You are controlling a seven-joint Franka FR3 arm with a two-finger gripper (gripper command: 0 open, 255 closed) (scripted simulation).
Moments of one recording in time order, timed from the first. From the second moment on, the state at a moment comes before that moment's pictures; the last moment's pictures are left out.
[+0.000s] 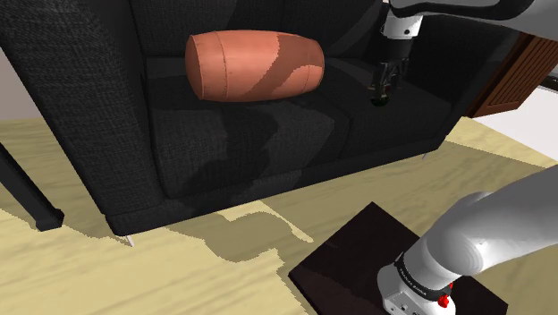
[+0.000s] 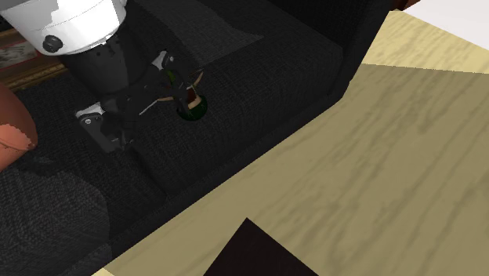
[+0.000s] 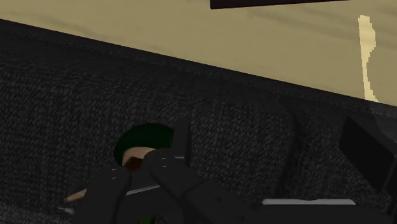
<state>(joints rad) -0.10 -0.32 -0.23 -1.91 -0.20 1.46 -0.30</state>
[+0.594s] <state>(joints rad) -0.16 -0.08 -0.33 -1.61 -0.17 1.40 -0.40</state>
